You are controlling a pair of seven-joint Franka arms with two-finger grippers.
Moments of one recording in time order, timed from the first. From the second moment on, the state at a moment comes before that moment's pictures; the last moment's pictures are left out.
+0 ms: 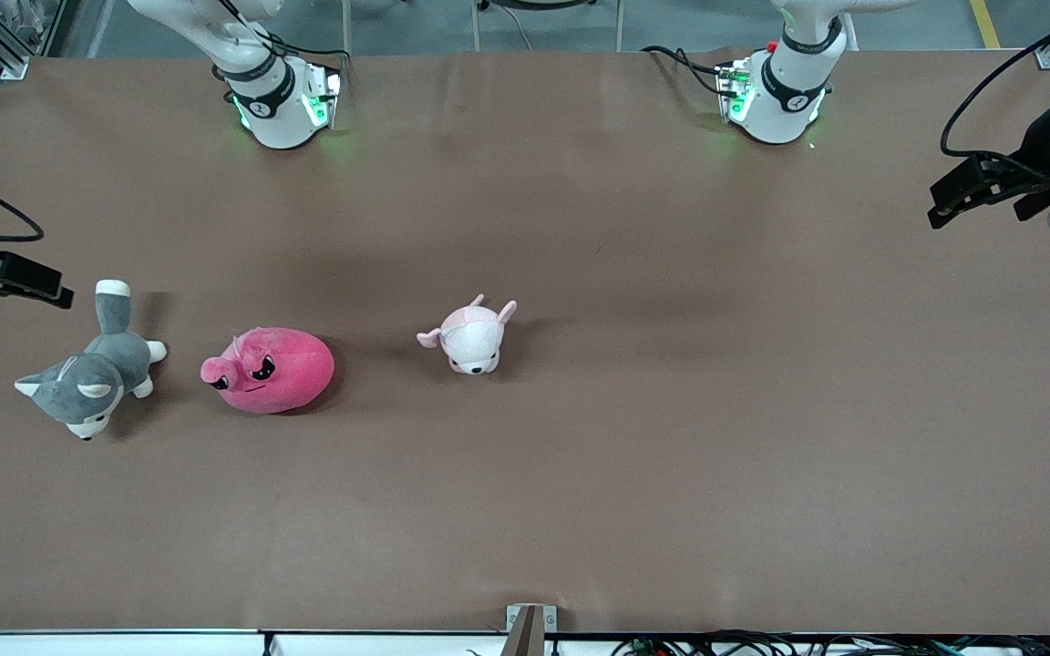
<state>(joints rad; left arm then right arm) 0.01 -0.02 -0.11 -1.52 0.01 1.49 -0.17 -0.03 0.24 -0.05 -1.25 0.04 1.45 -0.02</state>
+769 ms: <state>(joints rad) 0.01 -0.02 -0.10 -1.52 0.01 1.49 -0.16 -0.07 0.04 -0.05 -1.49 0.02 1.63 -0.02</state>
